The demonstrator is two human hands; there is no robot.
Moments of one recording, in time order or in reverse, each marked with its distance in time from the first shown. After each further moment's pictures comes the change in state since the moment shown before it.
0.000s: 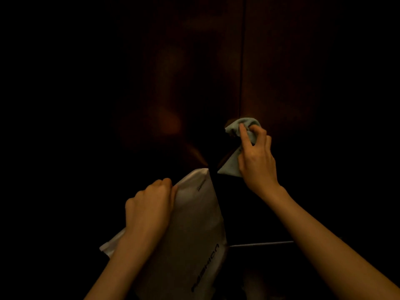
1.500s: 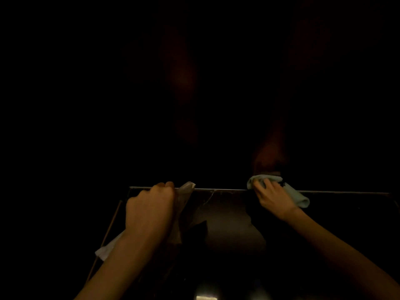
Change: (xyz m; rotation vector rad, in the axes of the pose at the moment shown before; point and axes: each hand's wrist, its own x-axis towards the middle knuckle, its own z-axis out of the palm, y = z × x) left_hand -0.061 -0.014 0.131 0.245 -0.360 -0.066; right_hand -0.236 0.120 0.210 -0.503 -0.839 -0.616
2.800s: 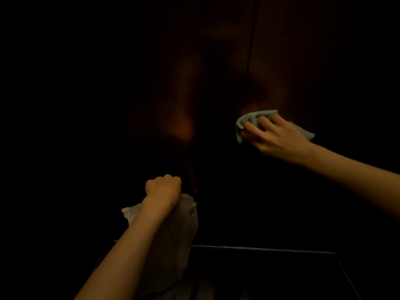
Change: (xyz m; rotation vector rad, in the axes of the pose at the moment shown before) left_hand 0.062 0.016 -0.111 -0.051 0.020 0.075; right_hand -0.030 0.207 -0.316 -0.631 0.854 -0.126
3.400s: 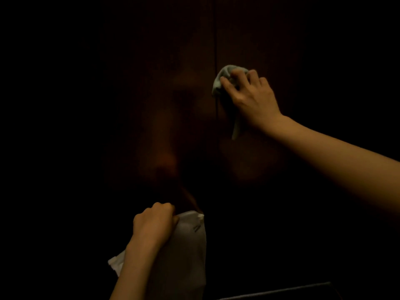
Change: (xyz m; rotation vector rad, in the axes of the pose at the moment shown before) left_hand -0.015 -0.001 -0.057 -0.164 0.292 0.068; right_hand 0.090 0.132 -0.069 -0.132 0.013 0.625
